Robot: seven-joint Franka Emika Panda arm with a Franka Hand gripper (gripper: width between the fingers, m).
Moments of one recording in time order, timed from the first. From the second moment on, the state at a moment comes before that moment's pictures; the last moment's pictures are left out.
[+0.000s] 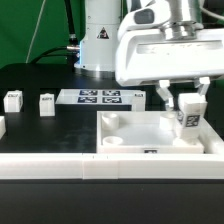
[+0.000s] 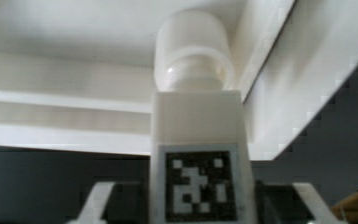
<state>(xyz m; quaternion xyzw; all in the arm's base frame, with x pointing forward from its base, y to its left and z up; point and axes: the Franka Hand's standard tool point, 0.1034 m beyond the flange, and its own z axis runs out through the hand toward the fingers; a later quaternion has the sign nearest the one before) 0.607 0.094 0.078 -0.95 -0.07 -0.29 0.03</state>
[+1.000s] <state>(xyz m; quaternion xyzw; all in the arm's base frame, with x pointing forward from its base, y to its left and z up) 0.605 0.094 0.075 -0.96 -0.07 -0.29 0.03</state>
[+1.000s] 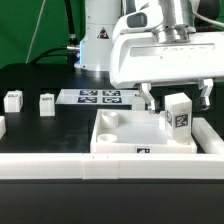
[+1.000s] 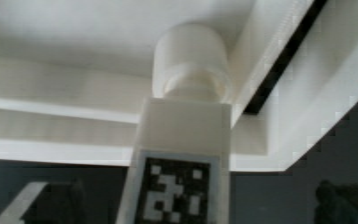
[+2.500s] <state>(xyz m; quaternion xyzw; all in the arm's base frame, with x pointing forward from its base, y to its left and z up) 0.611 0.093 0.096 -0.99 -0.09 0.05 0.07</state>
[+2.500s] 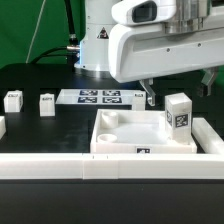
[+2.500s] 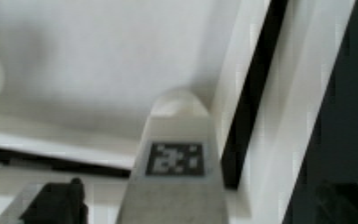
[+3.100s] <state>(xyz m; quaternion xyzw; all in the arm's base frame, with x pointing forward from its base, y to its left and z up) 0.620 0.093 0.095 -0.99 -0.09 0.03 0.06</state>
